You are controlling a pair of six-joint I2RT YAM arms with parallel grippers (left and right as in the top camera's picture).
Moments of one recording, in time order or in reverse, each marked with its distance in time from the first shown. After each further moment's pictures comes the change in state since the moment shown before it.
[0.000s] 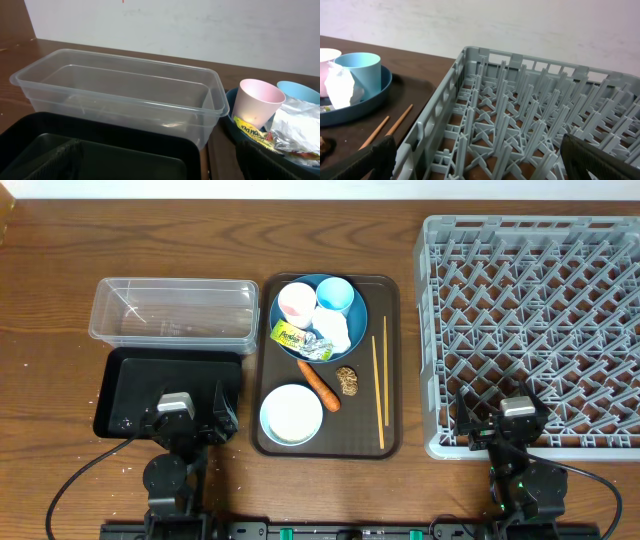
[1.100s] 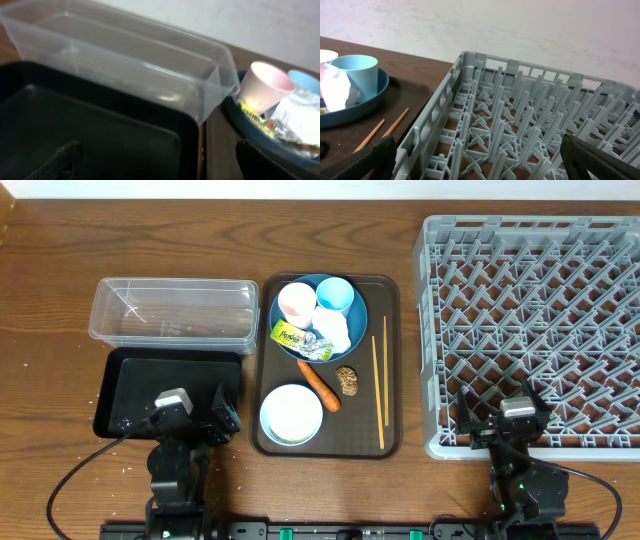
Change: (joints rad) left arm 0.000 0.154 0.015 -0.023 -0.003 -0.168; right arm 0.000 0.002 0.000 0.027 0.008 -0.030
